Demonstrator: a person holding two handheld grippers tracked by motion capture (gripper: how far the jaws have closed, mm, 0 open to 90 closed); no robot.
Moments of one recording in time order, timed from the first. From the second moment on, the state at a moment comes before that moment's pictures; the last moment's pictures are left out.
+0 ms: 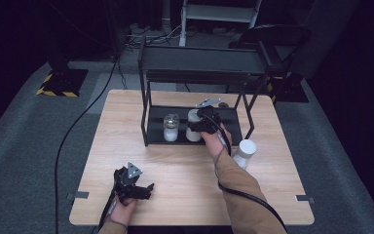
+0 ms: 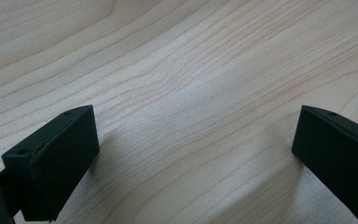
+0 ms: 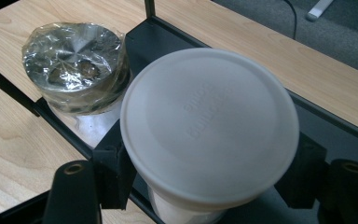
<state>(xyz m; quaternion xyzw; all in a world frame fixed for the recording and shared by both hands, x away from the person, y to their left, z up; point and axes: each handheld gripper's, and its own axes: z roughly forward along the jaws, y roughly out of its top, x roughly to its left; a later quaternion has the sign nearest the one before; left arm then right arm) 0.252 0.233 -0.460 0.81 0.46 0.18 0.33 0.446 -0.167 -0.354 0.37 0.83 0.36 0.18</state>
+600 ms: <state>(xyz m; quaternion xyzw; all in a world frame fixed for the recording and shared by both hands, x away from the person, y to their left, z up) 0.252 0.233 -0.460 0.81 0.46 0.18 0.33 0.411 -0.194 -0.325 0.35 0.82 0.40 0.20</state>
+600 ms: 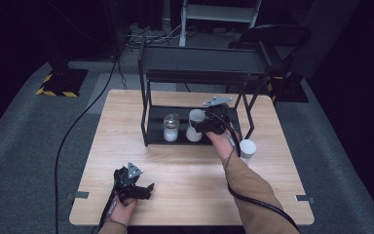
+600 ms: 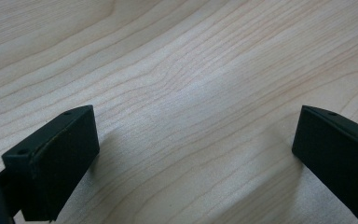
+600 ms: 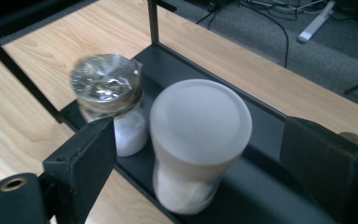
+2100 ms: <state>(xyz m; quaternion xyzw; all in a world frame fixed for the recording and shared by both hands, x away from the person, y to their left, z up) 0.252 0.231 -0.461 0.81 0.46 0.18 0.33 0.311 -0.298 -0.317 0.33 0.82 0.40 0.24</state>
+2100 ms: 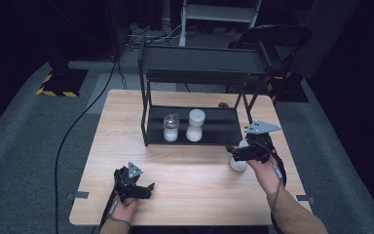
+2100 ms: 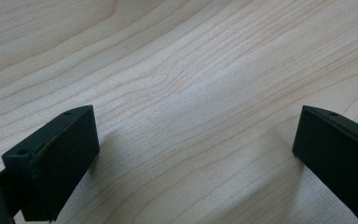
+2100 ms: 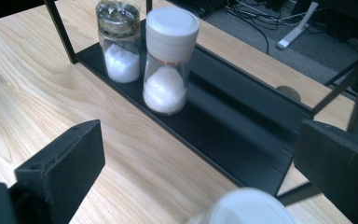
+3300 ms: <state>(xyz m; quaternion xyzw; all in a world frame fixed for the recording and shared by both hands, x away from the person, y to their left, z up) 0.252 0.231 -0.461 0.81 0.46 0.18 0.33 0.303 -0.338 -0.368 0.37 0.81 0.39 0.23</state>
